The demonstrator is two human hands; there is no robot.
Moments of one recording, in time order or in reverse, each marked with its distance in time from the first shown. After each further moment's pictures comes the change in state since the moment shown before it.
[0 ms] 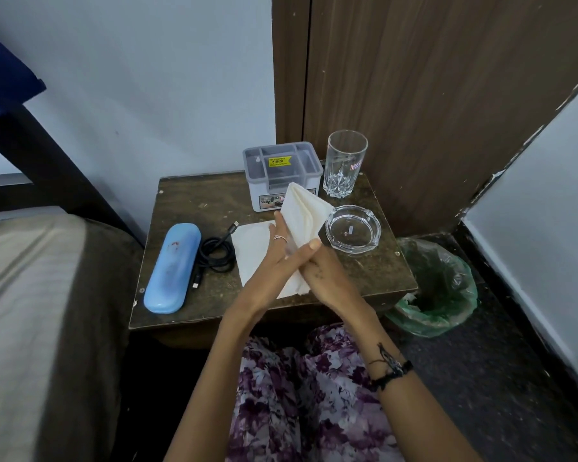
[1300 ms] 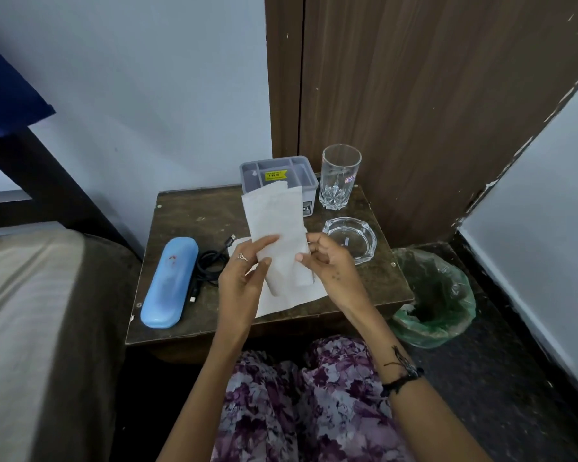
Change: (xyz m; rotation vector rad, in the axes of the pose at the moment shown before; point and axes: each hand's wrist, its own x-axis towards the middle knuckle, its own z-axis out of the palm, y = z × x) left_hand -0.007 -0.022 -0.019 0.108 0.390 0.438; right_hand 0.009 0.017 -0.020 0.286 0.138 0.003
